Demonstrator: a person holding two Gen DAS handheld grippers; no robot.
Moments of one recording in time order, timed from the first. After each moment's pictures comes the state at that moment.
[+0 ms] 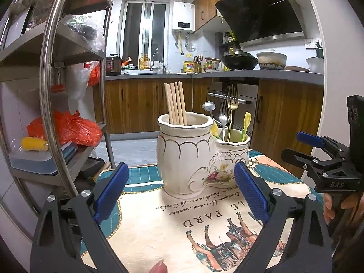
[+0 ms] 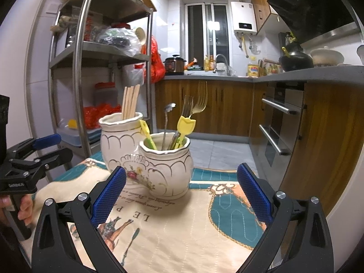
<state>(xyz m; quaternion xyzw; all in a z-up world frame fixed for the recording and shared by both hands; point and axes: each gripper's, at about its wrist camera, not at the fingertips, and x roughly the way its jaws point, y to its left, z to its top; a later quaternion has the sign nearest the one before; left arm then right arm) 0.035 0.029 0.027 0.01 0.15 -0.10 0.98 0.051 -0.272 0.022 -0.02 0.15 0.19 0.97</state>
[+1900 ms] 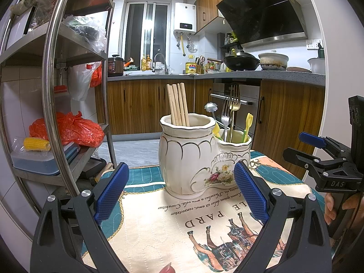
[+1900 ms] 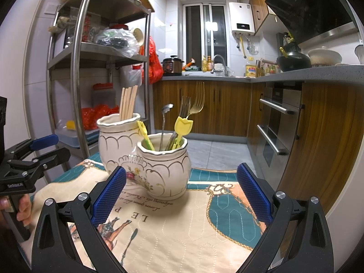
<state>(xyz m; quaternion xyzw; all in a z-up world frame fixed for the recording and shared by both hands) 0.033 0.029 0.029 0.01 0.15 -0.10 0.98 0.051 -0.274 0.021 -0.02 0.15 0.18 0.97</state>
